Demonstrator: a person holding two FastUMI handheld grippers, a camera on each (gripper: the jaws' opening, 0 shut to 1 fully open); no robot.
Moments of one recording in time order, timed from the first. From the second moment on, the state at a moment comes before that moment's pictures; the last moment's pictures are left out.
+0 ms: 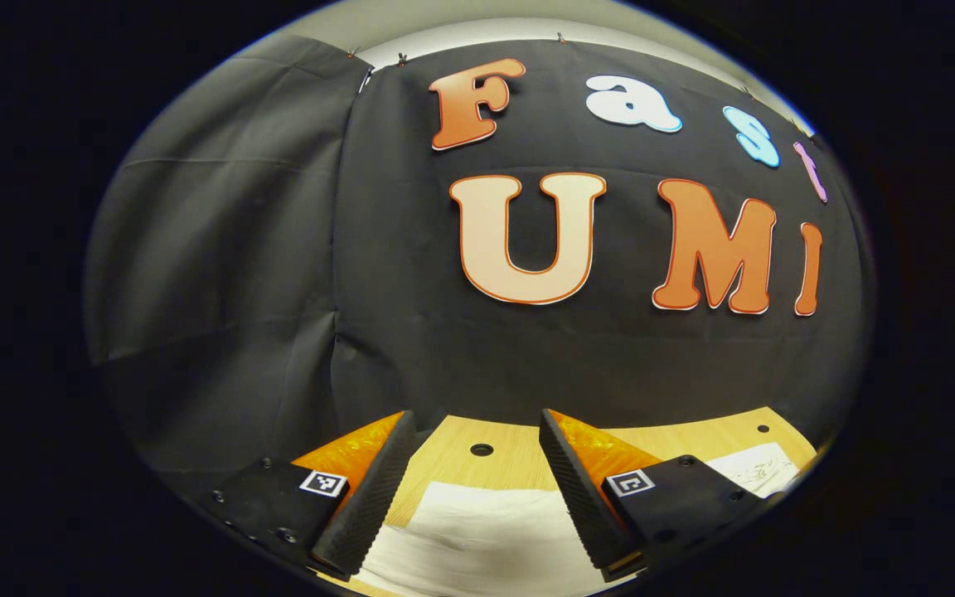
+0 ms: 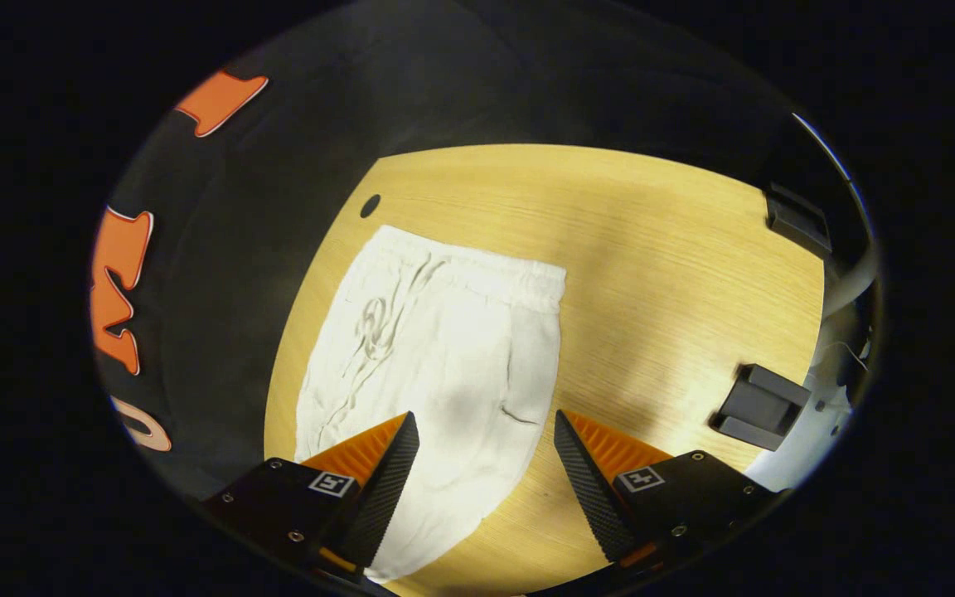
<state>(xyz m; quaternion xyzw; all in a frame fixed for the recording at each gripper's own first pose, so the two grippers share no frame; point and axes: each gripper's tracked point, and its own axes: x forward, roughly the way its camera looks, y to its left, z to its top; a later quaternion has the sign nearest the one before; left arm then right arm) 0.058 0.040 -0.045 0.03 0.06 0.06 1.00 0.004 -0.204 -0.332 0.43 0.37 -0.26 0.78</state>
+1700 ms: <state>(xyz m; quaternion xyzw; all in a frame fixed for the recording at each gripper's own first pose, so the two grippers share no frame) 0.008 0.121 -0.210 -0.23 0.24 0.18 0.93 0.025 -0.204 -0.379 0.47 0.42 -0.27 0.73</state>
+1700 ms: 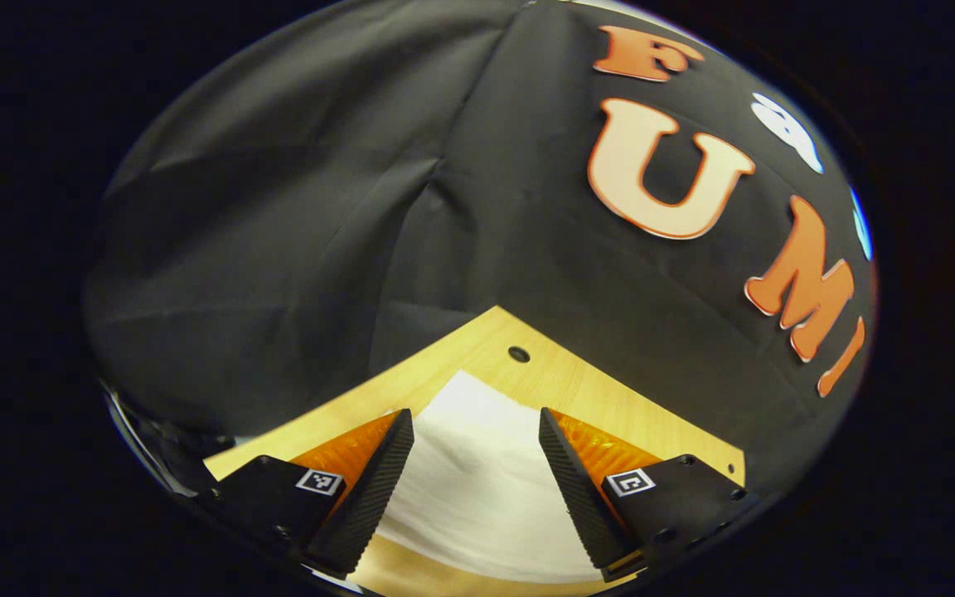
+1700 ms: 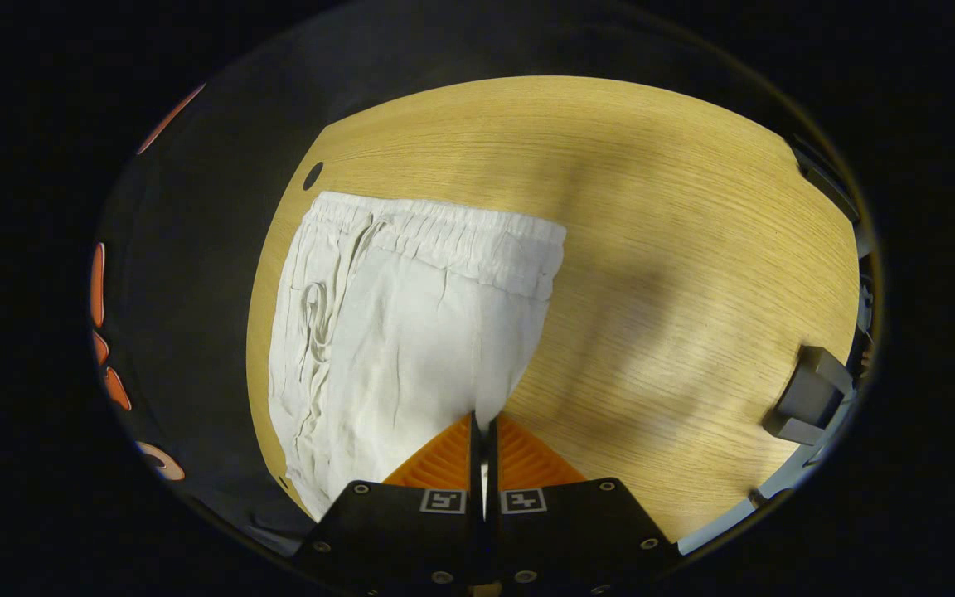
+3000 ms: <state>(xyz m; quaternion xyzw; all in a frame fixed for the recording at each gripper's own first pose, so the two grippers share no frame) -0.023 0.132 -0.280 -0.51 0.38 0.28 0.72 0.024 -0.202 -0.380 0.48 0.43 -0.25 0.72</state>
